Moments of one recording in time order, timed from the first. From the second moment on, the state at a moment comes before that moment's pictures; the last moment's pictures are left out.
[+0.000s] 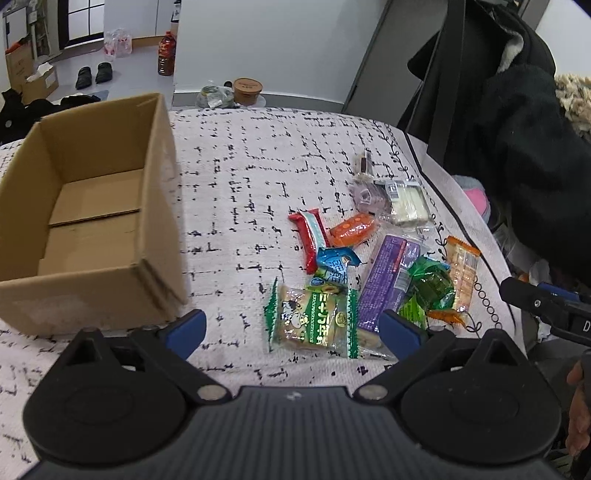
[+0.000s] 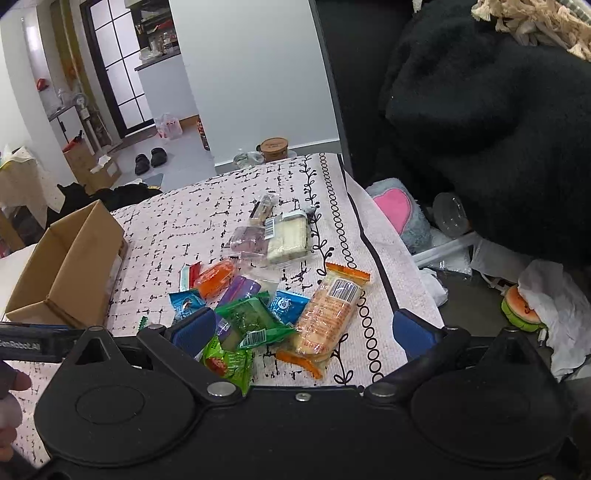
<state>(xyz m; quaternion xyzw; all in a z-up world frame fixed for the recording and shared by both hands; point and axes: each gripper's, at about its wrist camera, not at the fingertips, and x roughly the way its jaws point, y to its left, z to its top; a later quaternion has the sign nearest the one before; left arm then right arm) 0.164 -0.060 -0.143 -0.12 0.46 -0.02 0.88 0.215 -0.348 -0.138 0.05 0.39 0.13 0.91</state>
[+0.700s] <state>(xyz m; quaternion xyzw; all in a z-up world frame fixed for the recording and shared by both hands) 0.197 -0.085 -0.193 -0.11 0.49 -0.02 0.86 0.241 -0.345 -0.186 0.04 0.43 0.09 0.90</state>
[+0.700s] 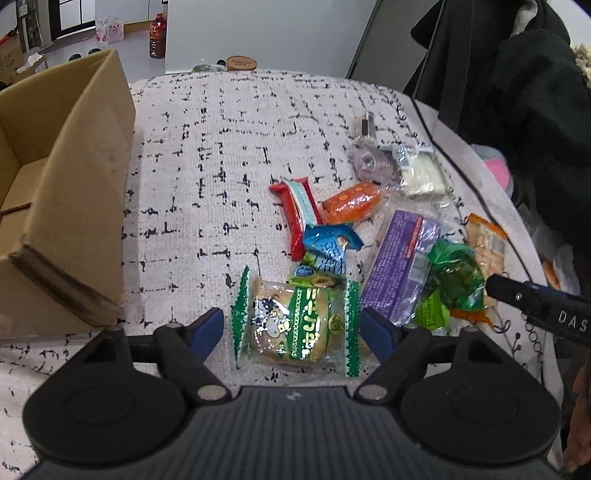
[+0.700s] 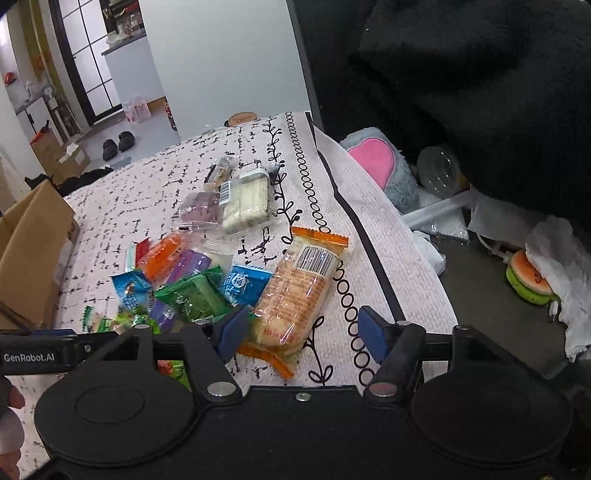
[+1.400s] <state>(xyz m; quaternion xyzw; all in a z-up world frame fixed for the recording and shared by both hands) 0.195 -0.077 -0.193 -0.09 0.47 0.00 0.88 0.243 -0.316 -0.206 -0.07 0.42 0.04 0.90</state>
